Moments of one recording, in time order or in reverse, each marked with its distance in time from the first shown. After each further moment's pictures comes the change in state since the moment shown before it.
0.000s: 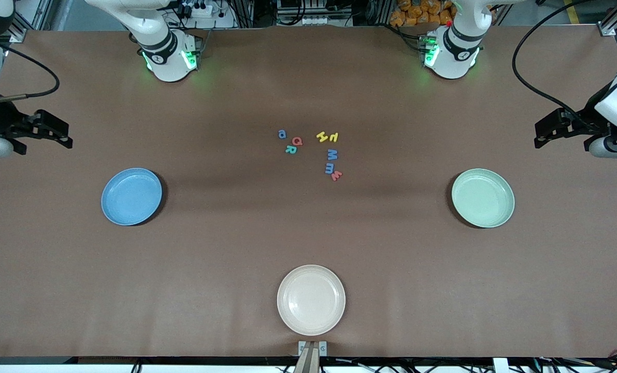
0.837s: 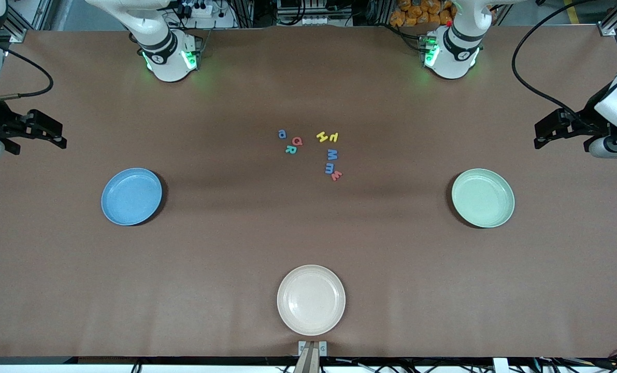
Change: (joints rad) left arm 0.000 0.000 -0.002 0.000 0.000 0.007 -0.001; right arm -0.037 0.000 -0.002 0.009 -0.001 0.002 -0.048
